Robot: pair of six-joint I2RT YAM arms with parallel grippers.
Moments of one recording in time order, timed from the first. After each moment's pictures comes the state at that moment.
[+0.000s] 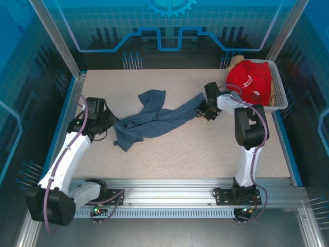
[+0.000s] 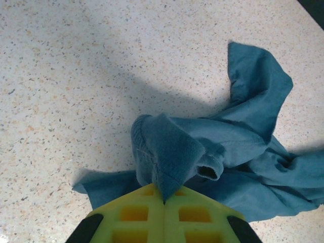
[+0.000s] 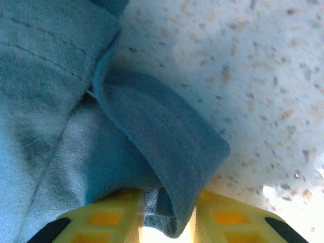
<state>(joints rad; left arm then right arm) -0.09 1.09 0.97 -0.75 -0.05 -0.77 0.20 2.04 1.42 -0.62 -0.13 0.75</state>
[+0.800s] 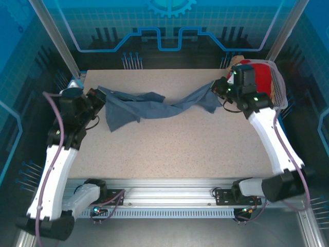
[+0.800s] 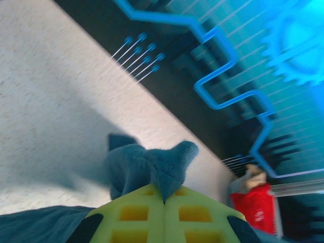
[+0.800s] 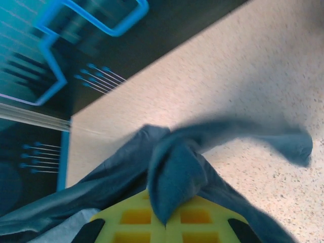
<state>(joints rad) -0.08 0.90 1.19 -0.60 -0.02 -0.91 0.21 1.27 1.42 -0.69 -0.14 0.74</state>
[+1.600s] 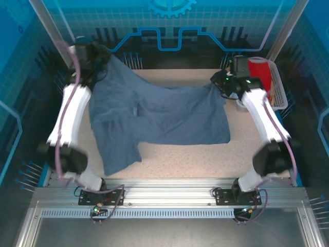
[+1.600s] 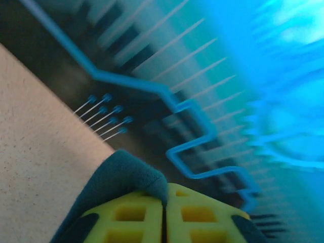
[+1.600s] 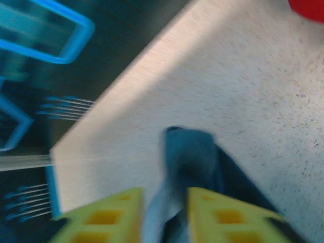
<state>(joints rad) -0.02 1.74 1.87 -0.52 -0.04 -0.97 0.12 1.69 1.63 -0.73 -0.14 0.87</state>
